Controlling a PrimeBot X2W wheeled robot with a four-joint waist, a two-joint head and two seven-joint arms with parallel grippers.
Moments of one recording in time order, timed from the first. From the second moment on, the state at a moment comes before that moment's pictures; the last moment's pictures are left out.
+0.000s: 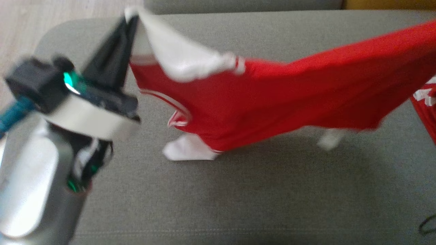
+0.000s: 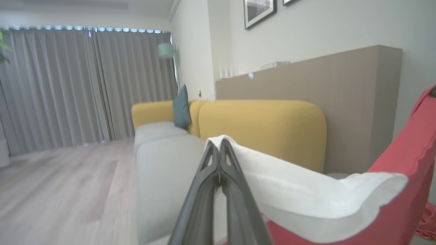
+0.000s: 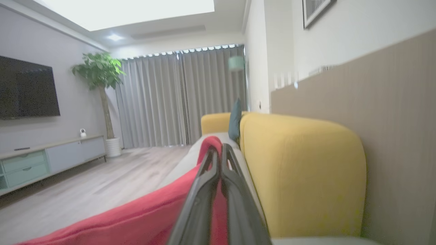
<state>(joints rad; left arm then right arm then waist) -0.43 0.32 -0.34 -0.25 -0.40 0.00 0.04 -0.29 -0.14 -0.25 -0.39 0.31 0.13 0.31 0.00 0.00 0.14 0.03</state>
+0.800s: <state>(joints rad) -0.93 0.27 -0.34 0.04 -0.39 -0.05 0.06 -0.62 -0.20 -0.26 -0.18 0.44 0.13 0.41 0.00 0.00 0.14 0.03</state>
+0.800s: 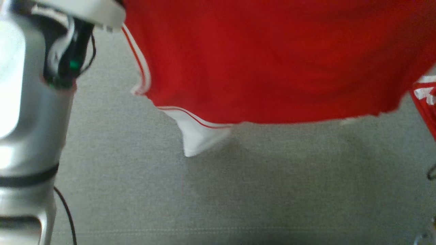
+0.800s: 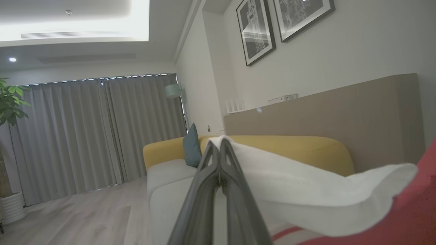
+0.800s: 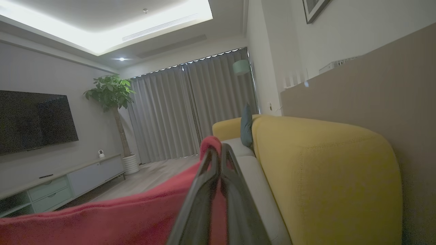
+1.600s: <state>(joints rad) -1.55 0.22 -0.29 0.84 -0.29 -0.08 -0.26 -1.41 -0.08 0.04 0.82 0.49 0.13 -0.17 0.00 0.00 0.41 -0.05</state>
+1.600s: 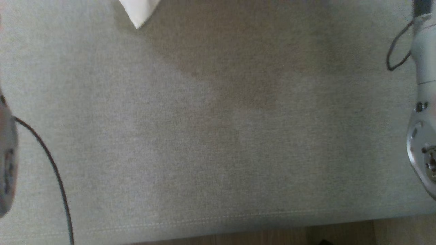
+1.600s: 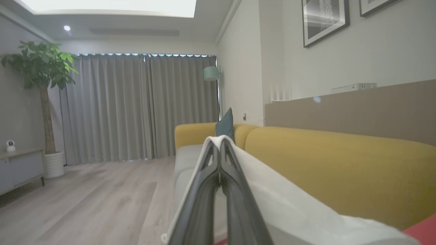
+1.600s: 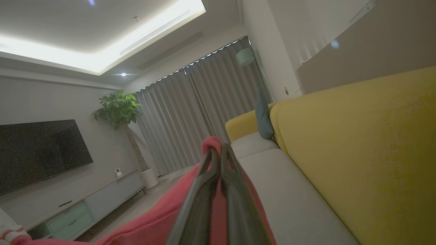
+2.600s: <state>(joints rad) -0.90 0.15 -0.27 0.91 -0.48 -0.12 -0.26 -0.92 -0.18 0.33 0.87 0.69 0.13 -0.24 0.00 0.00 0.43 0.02</state>
